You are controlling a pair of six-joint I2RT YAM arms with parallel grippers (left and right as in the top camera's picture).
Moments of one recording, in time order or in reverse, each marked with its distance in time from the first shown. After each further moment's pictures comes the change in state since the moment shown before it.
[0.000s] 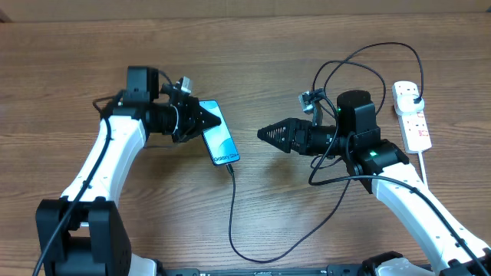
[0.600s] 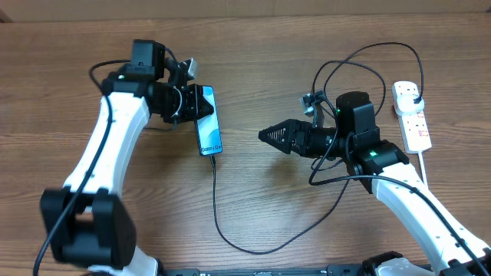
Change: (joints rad) left arm -0.030 0.102 0.223 -0.163 -0.223 0.273; right arm 0.000 0.000 0.000 -0.050 0.031 -0.007
